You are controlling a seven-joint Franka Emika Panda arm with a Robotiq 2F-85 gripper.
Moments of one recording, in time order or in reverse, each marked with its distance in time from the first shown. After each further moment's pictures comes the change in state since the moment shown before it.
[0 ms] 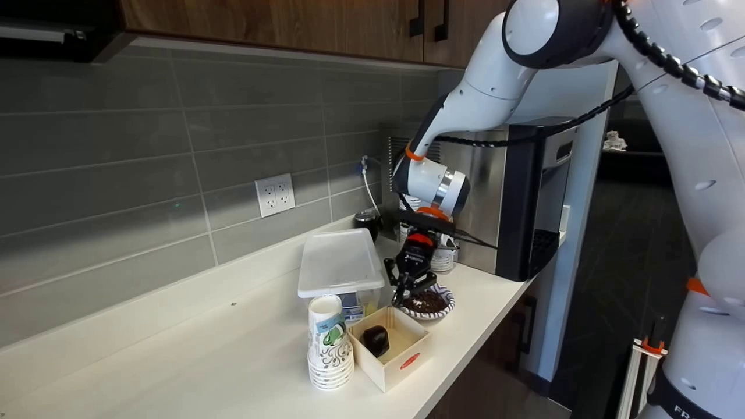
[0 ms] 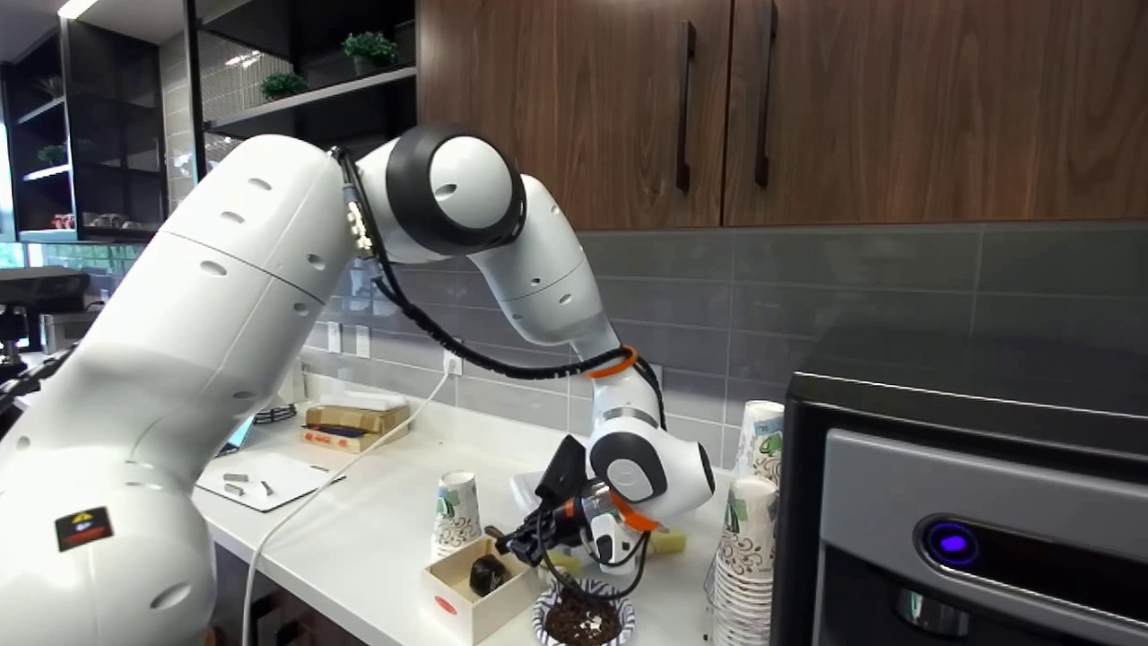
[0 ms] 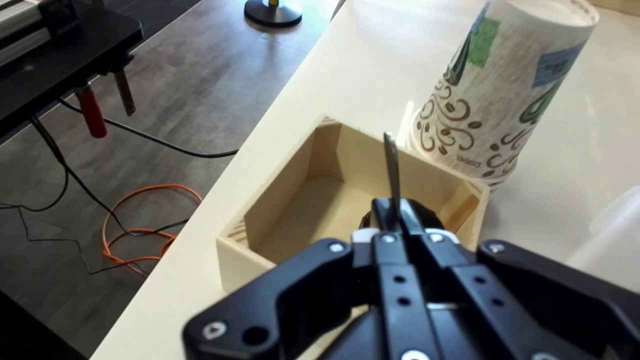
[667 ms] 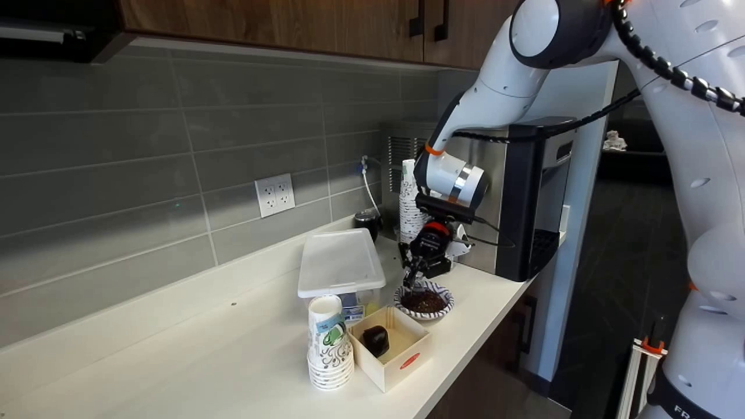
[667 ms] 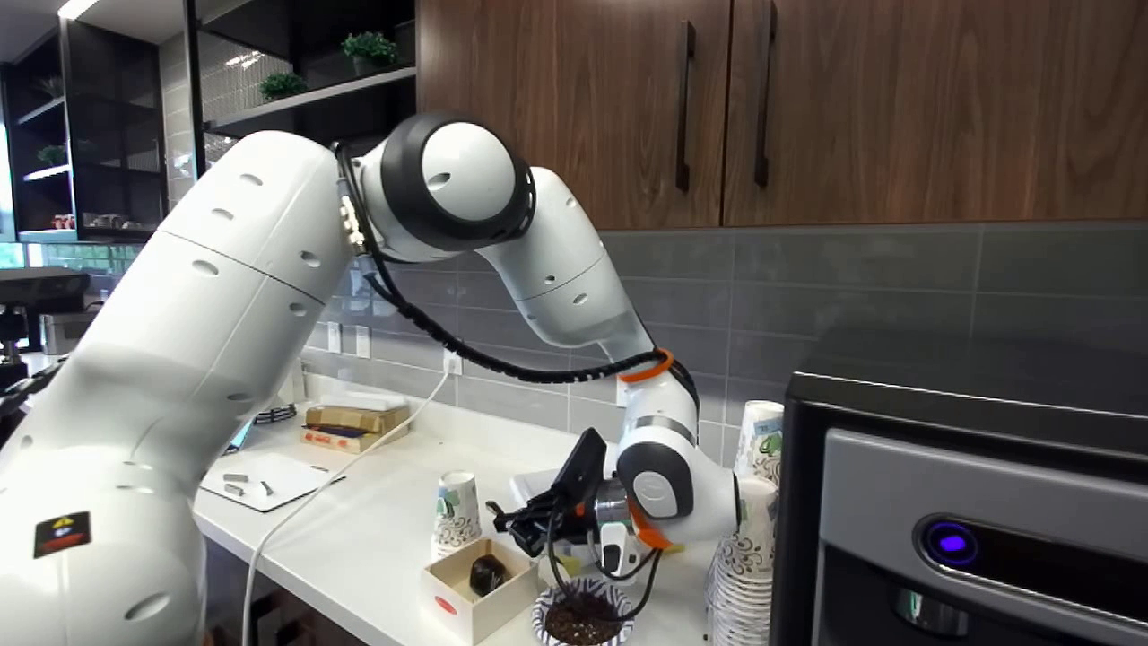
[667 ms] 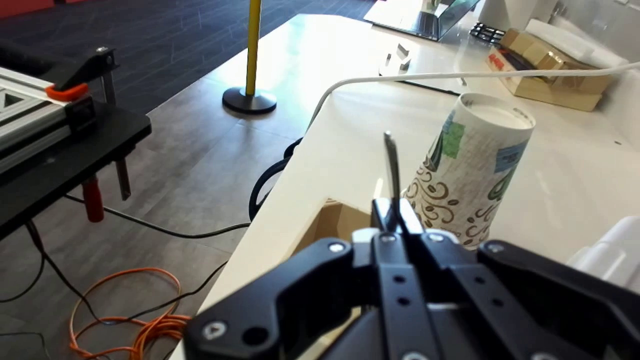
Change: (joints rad) arm -0.072 -0.007 -0.045 -0.003 0.044 -0.239 -0.046
